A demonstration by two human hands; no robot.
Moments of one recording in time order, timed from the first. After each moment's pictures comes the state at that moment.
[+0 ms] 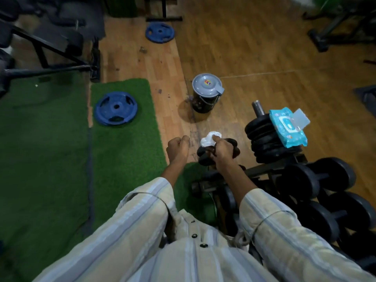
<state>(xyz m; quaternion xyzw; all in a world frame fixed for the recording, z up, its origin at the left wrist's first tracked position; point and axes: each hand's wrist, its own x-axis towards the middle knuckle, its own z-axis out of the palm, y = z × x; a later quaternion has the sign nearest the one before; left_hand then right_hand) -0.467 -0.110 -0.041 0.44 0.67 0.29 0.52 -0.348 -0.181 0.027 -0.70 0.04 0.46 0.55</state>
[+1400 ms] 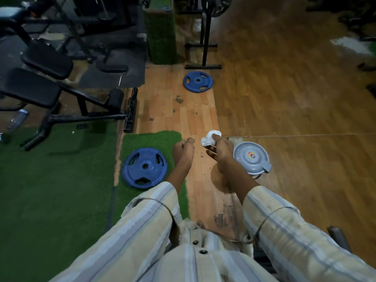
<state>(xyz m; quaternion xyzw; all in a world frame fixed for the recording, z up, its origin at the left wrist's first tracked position) -0.455 0.428 0.042 0.38 0.66 0.38 0.53 -0.338 0.399 0.070 -0.65 -0.07 0.51 0.56</state>
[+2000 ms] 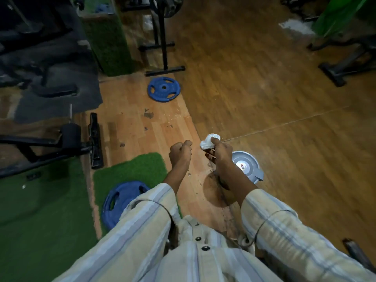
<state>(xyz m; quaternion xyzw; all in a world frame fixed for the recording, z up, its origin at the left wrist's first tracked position) -0.369 0.656 0.012 0.43 0.64 0.29 0.57 -0.262 0.594 0.043 -0.68 0.04 0.42 0.59</state>
